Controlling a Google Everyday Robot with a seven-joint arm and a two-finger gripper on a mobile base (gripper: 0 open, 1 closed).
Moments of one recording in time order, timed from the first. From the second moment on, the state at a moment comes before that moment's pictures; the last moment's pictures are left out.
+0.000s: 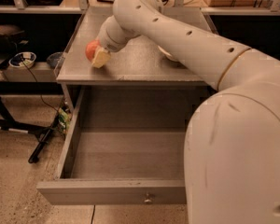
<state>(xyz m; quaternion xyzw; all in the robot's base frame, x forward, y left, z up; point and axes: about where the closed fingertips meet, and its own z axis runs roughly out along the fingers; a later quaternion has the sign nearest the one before) 0.773 0.139 0.866 -0.65 0.63 0.02 0.42</state>
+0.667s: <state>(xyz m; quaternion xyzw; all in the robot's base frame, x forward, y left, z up) 0.774 0.147 0.873 -0.66 0.63 0.01 0.42</state>
